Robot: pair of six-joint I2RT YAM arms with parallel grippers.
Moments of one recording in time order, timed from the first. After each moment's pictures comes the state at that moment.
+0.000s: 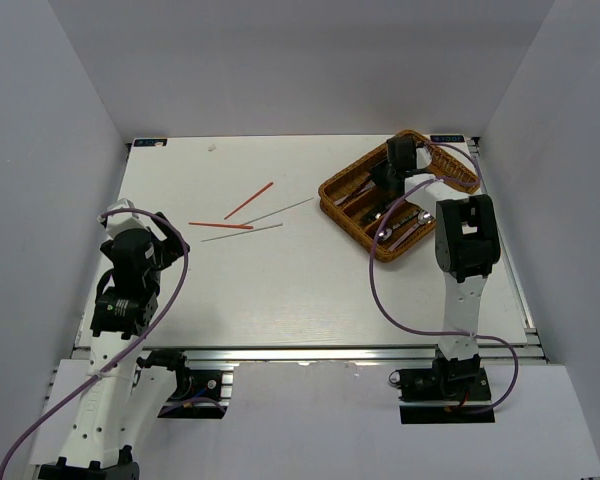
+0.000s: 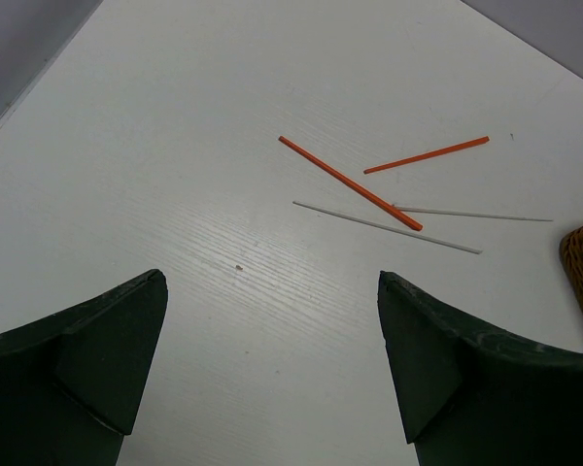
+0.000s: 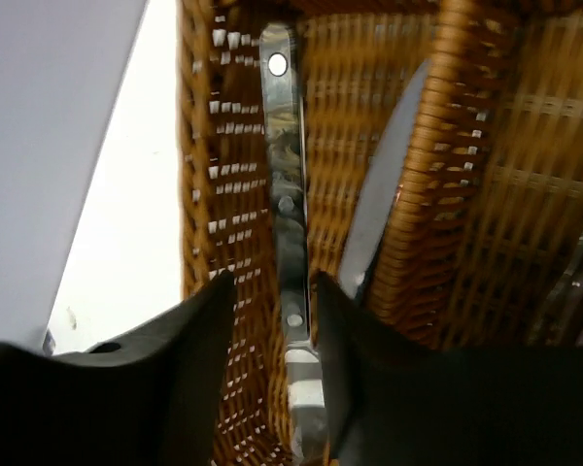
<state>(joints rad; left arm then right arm) -0.10 0.65 0.79 -0.57 -0.36 -0.44 0.22 2.14 1.56 -0.08 0.12 1.10</state>
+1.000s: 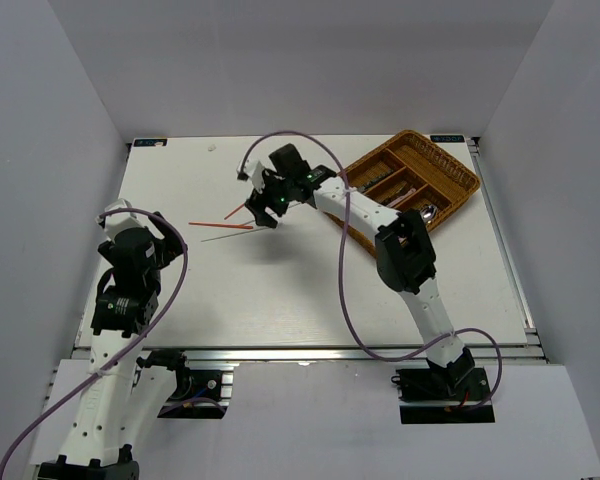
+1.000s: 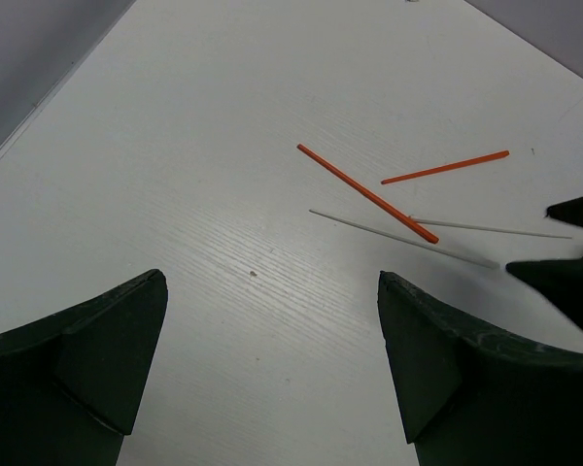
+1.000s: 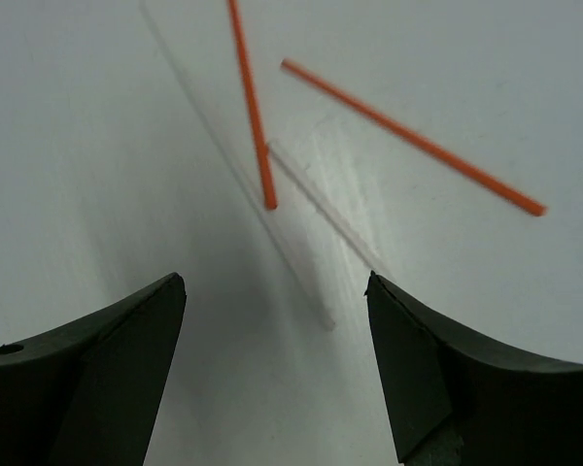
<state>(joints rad) -0.10 0.66 0.79 -0.57 -0.40 -0.45 0.74 2.28 2.08 -0.49 -0.38 -0.38</state>
